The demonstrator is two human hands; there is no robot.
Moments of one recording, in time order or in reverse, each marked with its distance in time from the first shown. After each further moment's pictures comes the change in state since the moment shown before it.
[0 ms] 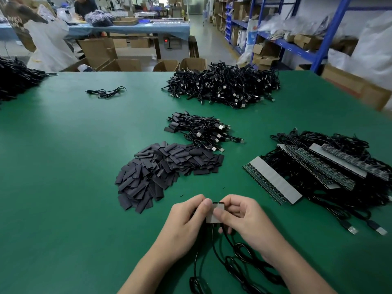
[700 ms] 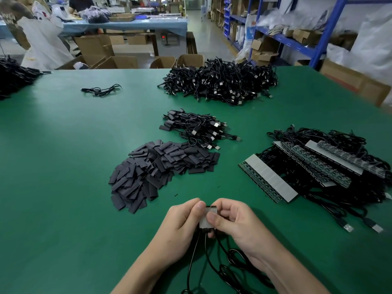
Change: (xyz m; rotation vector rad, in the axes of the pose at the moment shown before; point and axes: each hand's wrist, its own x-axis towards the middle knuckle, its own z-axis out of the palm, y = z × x) left_hand -0.006 0.002 0.005 -0.135 -0.107 -0.024; right_hand -0.005 -0.001 0.010 0.285 -0.084 0.011
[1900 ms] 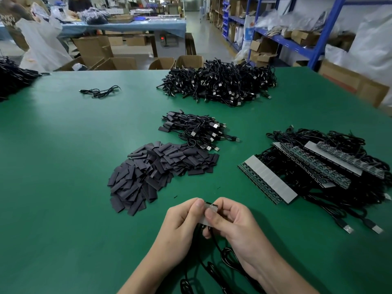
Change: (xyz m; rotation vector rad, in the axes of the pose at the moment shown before) left_hand 0.002 0.000 0.007 -0.168 0.077 0.013; right_hand -0.004 -0.004 0.016 0.134 0.110 -0.005
